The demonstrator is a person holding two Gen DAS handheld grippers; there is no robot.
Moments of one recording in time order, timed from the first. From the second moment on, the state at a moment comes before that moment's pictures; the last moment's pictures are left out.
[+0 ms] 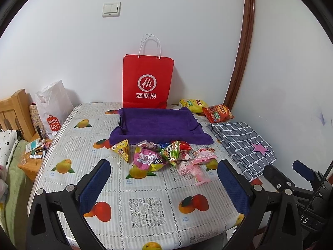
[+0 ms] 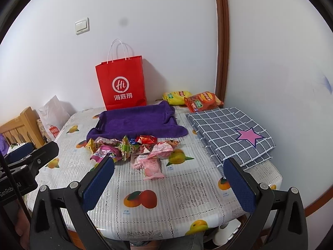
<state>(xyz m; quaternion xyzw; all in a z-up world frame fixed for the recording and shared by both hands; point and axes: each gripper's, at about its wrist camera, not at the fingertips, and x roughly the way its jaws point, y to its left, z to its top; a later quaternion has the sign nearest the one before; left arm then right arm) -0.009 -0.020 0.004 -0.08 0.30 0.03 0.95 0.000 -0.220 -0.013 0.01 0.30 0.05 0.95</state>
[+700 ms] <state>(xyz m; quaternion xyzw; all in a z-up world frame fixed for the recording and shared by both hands) -0.009 -0.018 -0.002 -0.08 0.31 0.03 0.95 -0.005 -0.216 -0.015 0.02 0.30 0.05 0.95</state>
